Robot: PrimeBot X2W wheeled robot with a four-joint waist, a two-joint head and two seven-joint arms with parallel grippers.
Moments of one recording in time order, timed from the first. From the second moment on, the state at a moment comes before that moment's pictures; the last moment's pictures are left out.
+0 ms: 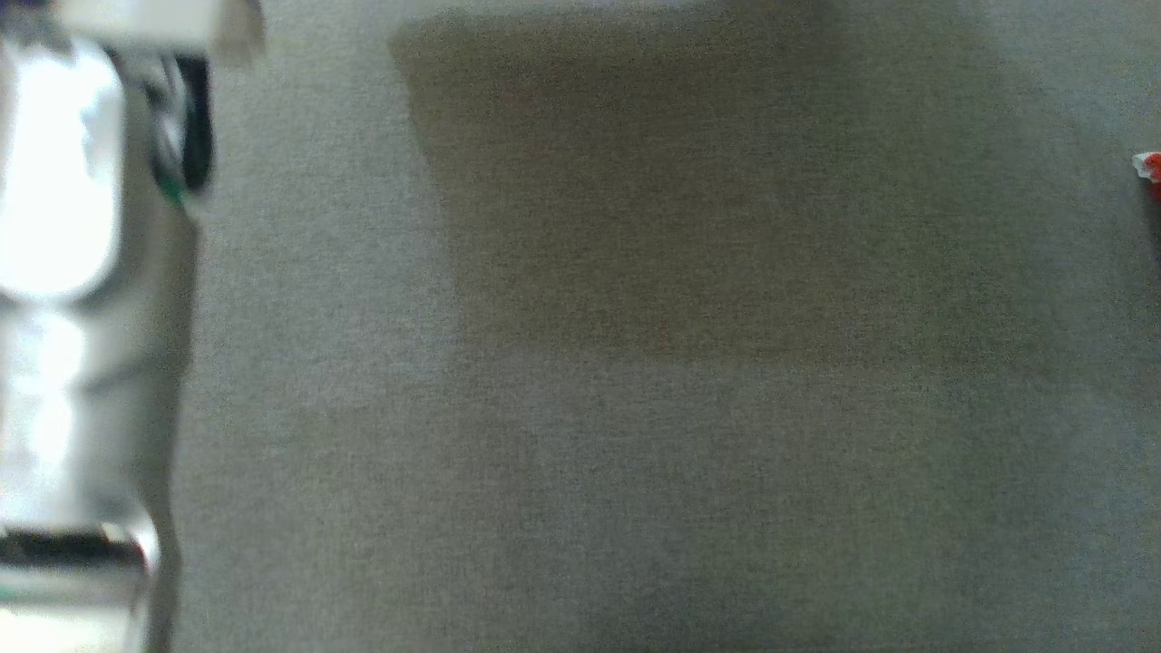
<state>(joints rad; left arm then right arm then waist) -1.03 0.21 -0.22 0.57 -0.24 0.00 -0.26 -1.16 -0.32 0.04 0.59 0.35 0.13 -0.26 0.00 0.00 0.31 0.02</state>
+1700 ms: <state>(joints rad) -0.16 0.04 -0.19 0.52 -0.34 -0.07 -0.26 -0.18 -0.20 0.16 0.35 0.65 0.13 -0.15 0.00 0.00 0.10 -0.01</state>
